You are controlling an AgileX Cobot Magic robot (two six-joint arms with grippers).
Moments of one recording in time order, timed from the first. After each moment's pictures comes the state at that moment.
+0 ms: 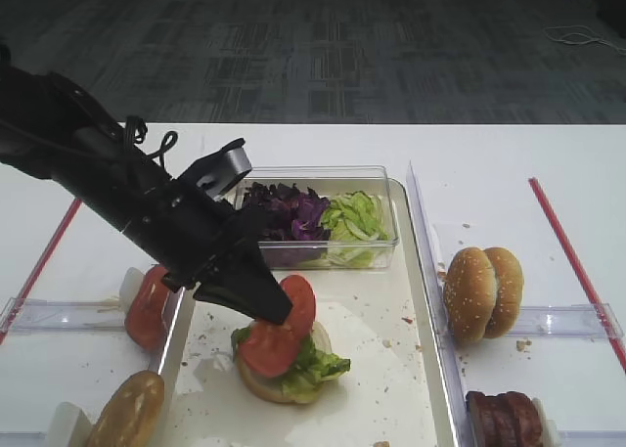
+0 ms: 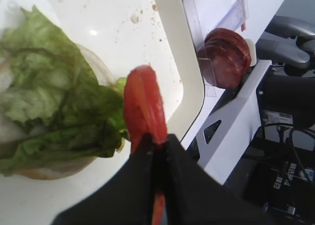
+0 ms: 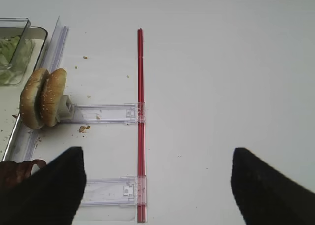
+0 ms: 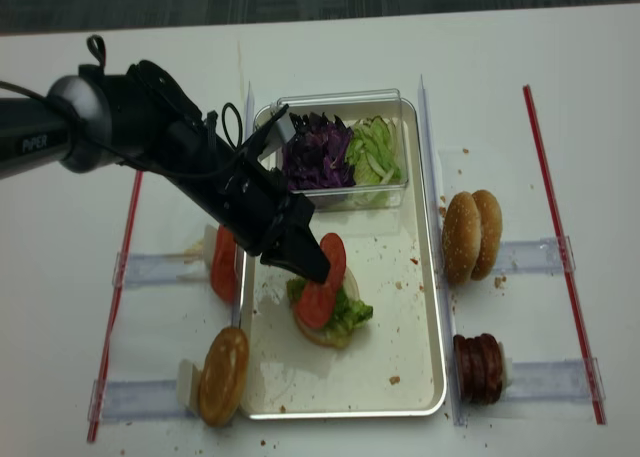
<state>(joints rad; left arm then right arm) -0.31 1.88 -1.09 -1.01 1.18 0.74 0.00 -0.02 -0.49 -0.07 1.12 0.01</state>
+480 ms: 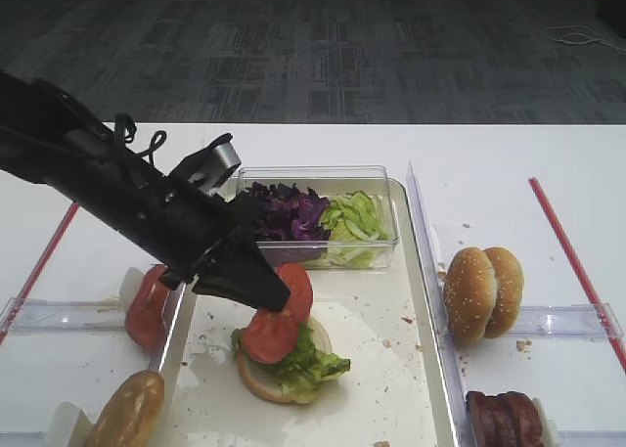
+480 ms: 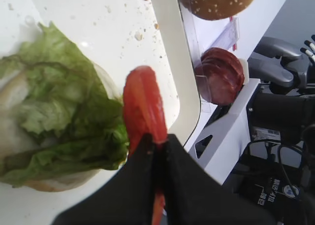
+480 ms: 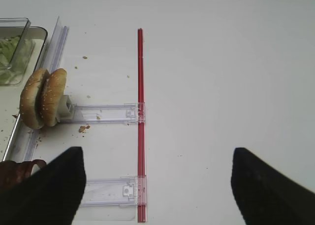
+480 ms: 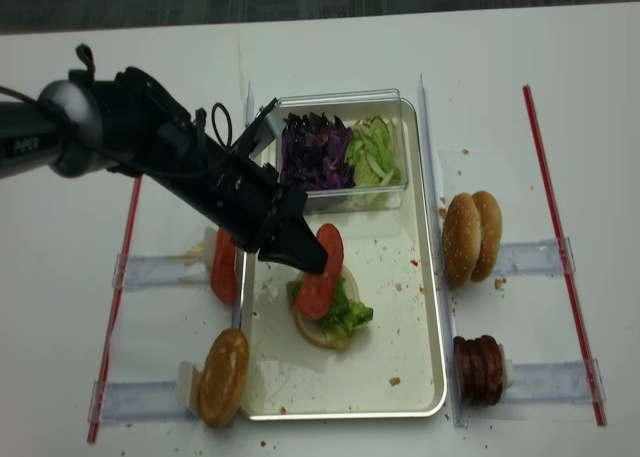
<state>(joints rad) -0.28 1.90 -1.07 -1.07 1.18 0.77 0.00 -0.02 -0.49 -0.07 1.12 0.01</state>
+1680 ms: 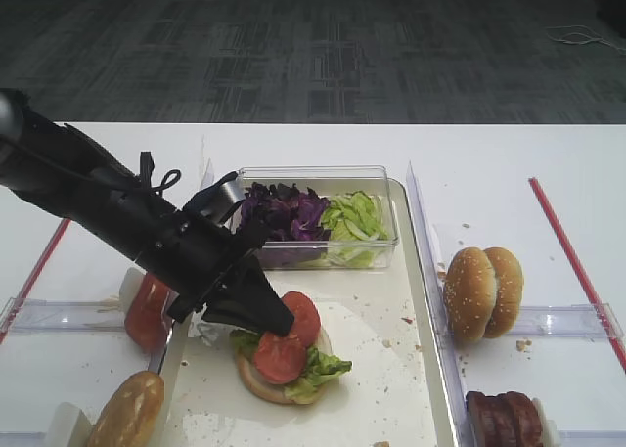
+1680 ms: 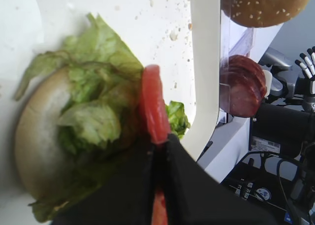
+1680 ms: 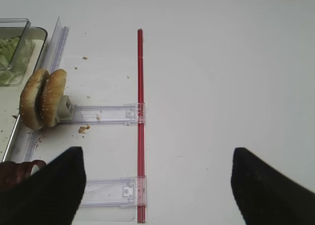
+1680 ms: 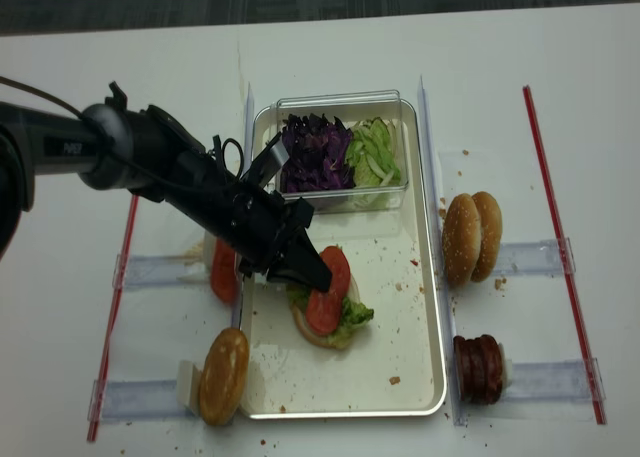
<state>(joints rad) -0.28 2.03 -1.07 -1.13 1.17 0.77 0.00 -0.02 -0.49 -0.07 1.12 0.01</state>
